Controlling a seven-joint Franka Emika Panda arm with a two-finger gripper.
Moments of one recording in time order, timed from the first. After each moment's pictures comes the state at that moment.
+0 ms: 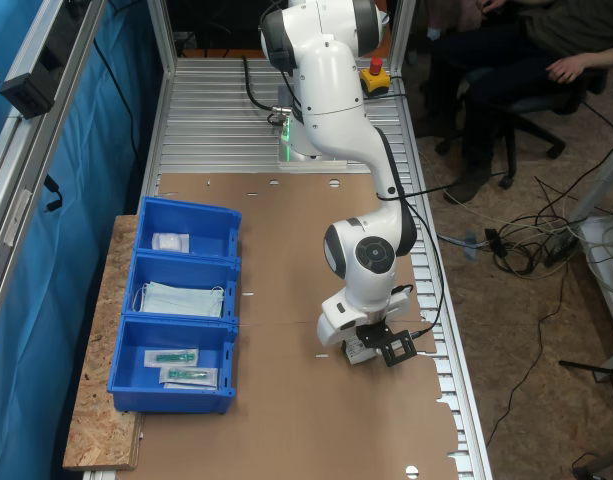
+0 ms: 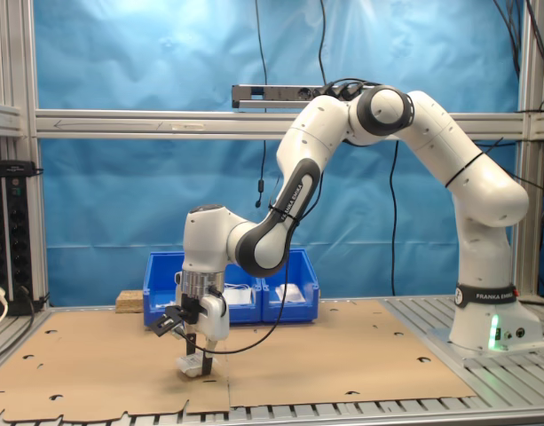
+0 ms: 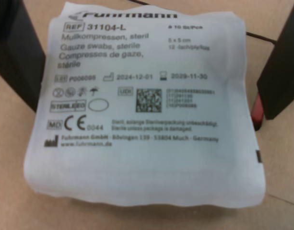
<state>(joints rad) -0.14 0.73 0.25 -1.82 -0.32 2.59 0.69</state>
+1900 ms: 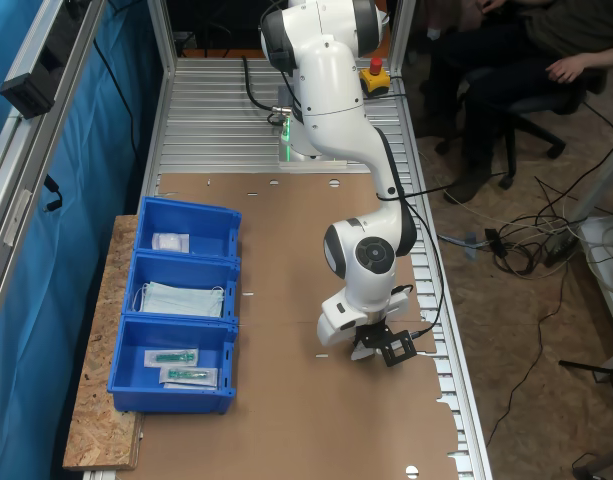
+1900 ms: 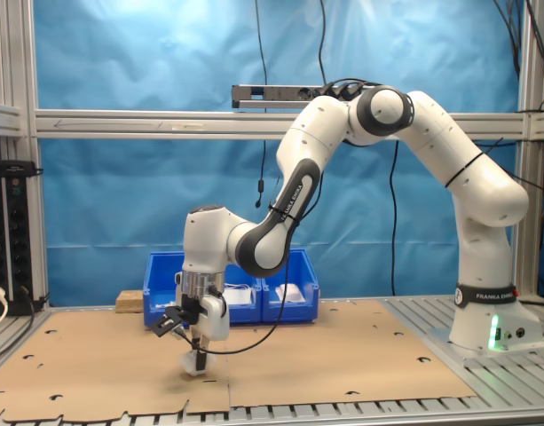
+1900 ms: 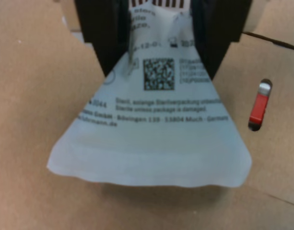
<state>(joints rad) -0.14 0.73 0.25 -1.82 -0.32 2.59 0.69</state>
